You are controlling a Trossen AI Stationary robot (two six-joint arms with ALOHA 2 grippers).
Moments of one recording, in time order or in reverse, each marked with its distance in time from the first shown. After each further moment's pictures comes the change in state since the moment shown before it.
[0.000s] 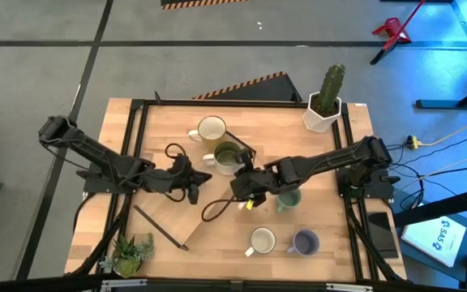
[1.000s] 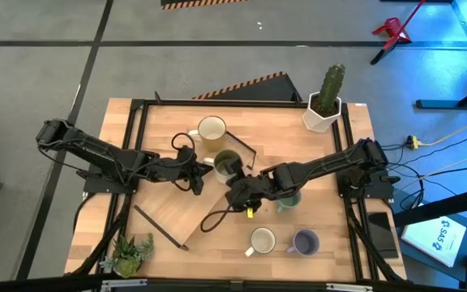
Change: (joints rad) left arm 0.167 0.004 0.000 -0.076 0.160 0.107; right arm 0.012 0.048 0.000 0.129 -0.047 -0.171
